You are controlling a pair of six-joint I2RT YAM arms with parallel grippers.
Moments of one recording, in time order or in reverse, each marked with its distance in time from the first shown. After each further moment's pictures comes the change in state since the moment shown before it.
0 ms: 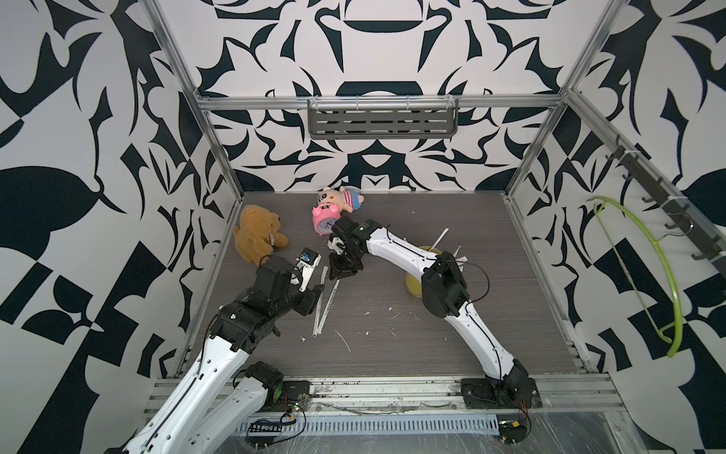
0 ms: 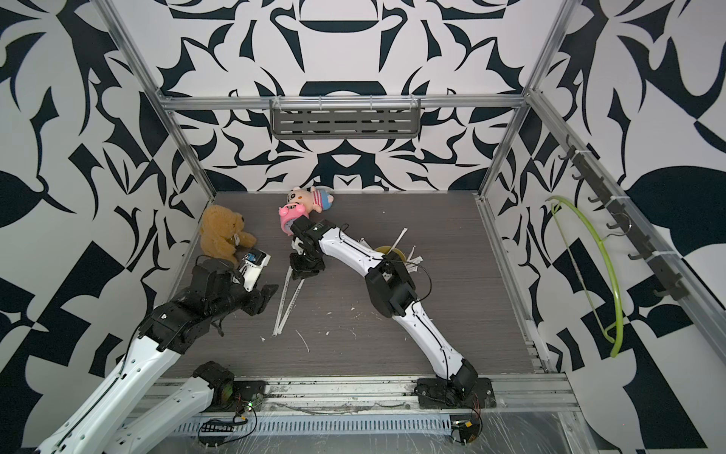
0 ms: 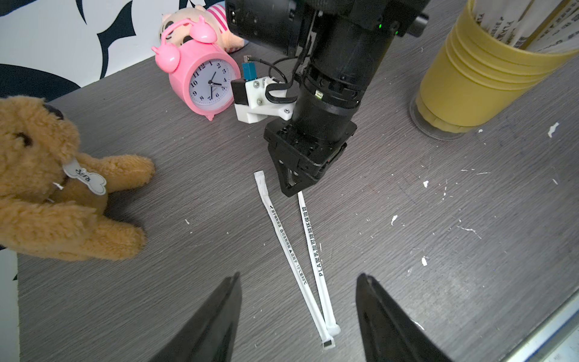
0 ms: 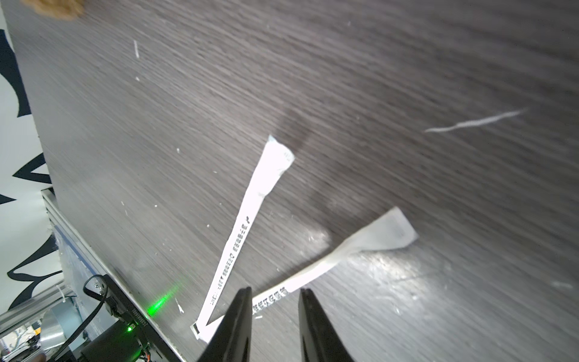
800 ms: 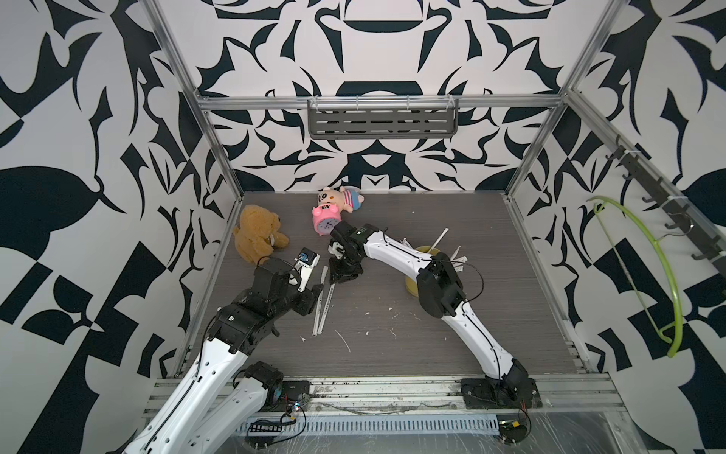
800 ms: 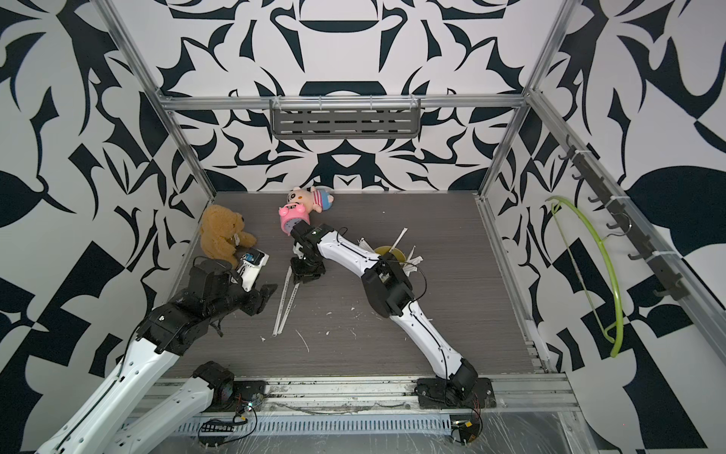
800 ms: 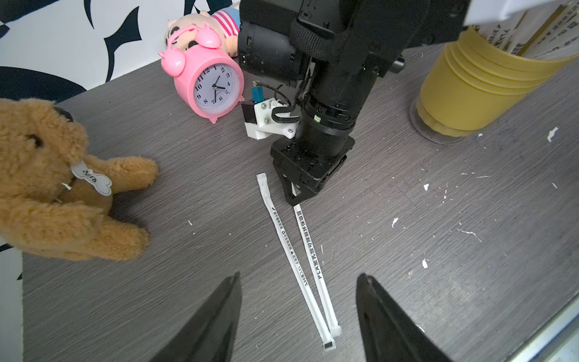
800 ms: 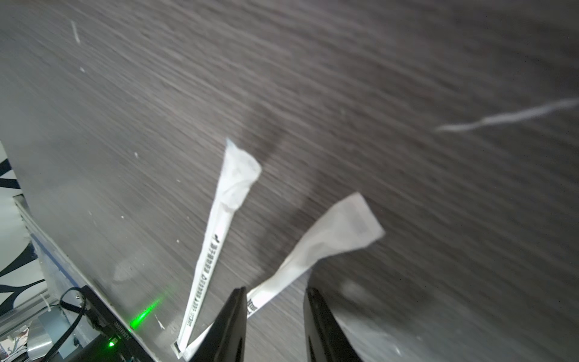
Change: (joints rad) left arm 0.006 -0.013 -0.002 0.003 -0.001 0.000; right arm 0.002 0.060 0.003 0.019 -0.007 0.012
